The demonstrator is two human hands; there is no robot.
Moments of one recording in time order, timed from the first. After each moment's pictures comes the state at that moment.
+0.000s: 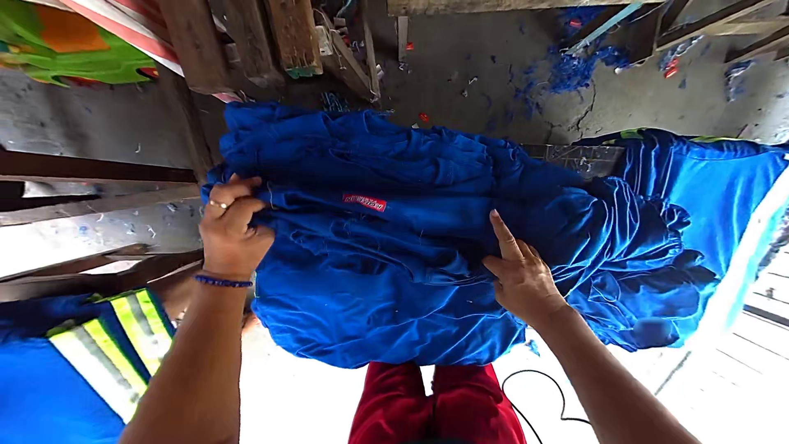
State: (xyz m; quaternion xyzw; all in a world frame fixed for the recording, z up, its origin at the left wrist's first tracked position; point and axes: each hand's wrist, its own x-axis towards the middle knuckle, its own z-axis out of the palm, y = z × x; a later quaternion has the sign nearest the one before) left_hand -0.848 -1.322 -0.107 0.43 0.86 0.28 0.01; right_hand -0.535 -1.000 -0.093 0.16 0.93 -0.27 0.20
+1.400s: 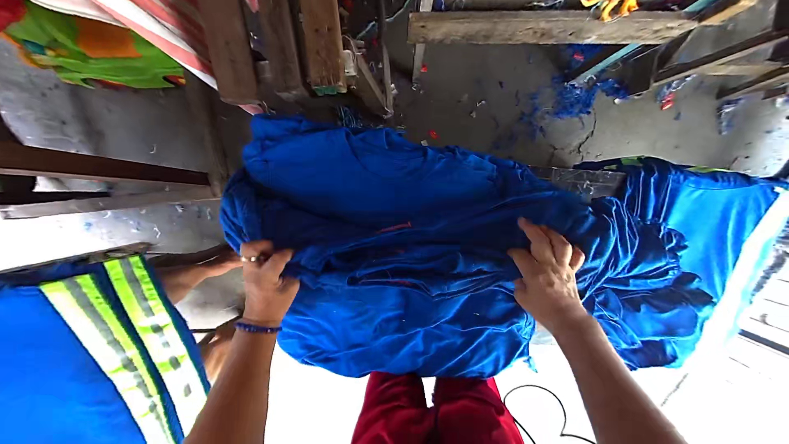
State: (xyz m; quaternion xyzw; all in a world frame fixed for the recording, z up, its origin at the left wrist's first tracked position) left_hand -0.782 -1.362 -0.116 0.33 0.90 0.28 0.01; right_hand -0.547 -0.985 -0.083 0.18 0.96 -0.21 0.07
